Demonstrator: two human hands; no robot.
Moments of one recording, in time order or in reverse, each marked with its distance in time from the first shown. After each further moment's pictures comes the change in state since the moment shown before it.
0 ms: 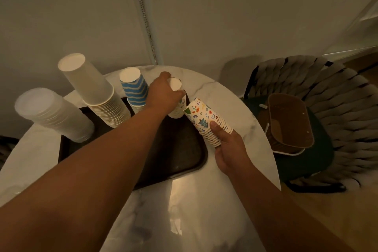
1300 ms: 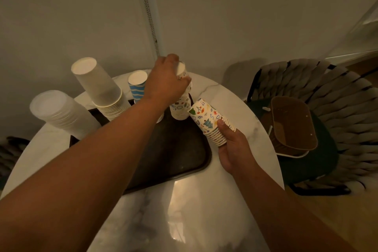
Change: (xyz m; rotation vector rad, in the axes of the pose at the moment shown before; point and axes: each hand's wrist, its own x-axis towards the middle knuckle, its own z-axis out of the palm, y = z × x) left_hand -0.009 0.037 -0.045 0.157 0.062 0.228; right_hand -0.001 -0.005 0.006 0.054 -0.008 0.029
